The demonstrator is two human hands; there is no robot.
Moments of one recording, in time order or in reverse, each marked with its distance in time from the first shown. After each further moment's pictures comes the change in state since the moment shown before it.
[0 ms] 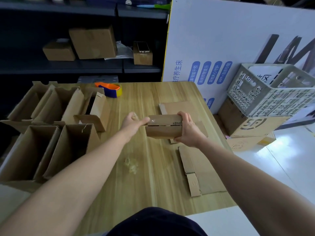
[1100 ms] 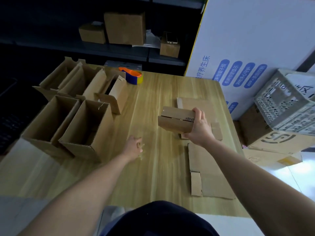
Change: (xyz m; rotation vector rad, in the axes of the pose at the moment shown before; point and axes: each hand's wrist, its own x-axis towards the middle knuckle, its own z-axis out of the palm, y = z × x) left_hand -0.057 -0.118 0.020 0.450 0.004 -0.070; right_hand 0.008 0.014 0.020 -0.076 0.080 -0.005
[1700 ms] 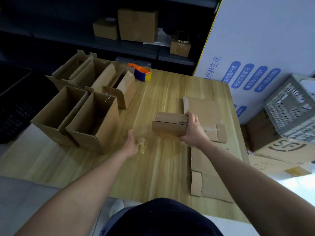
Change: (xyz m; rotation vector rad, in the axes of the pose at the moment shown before) left_hand -0.005 -0.017 0.008 -0.314 0.093 -0.168; right_hand -0.008 -0.017 0.016 0.046 -0.215 -0.069
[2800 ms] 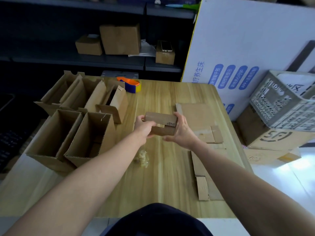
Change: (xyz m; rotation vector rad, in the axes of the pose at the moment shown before) left_hand 0.013 0.127 -0.025 -0.671 -0.063 -0.041; right_hand 0.015 -0.039 0.007 0.248 0.061 -0.002
